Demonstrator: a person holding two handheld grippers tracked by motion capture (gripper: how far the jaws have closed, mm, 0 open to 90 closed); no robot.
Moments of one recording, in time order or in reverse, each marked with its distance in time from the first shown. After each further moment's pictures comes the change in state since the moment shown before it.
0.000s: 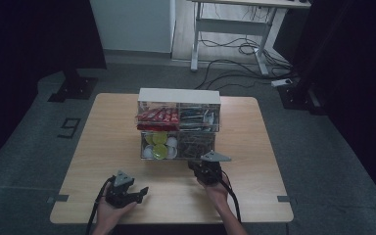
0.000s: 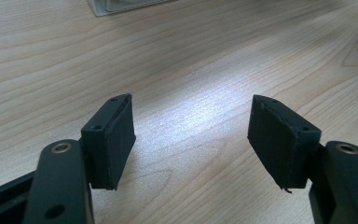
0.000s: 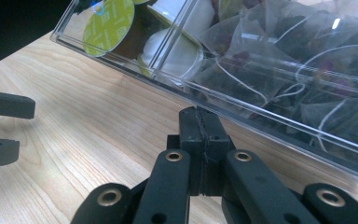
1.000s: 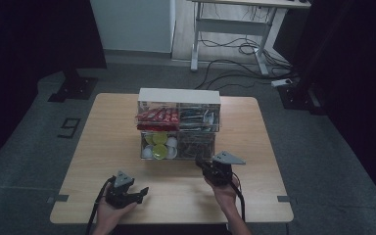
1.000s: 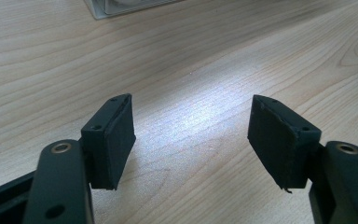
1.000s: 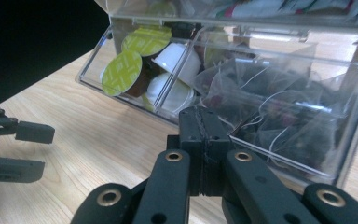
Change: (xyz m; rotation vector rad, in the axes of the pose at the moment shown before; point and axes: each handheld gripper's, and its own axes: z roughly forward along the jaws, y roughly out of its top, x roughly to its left) left arm -0.002 0.000 -0.001 0.002 0.001 0.010; right arm -0.001 0.011 -0.041 -0.125 -0.013 0.006
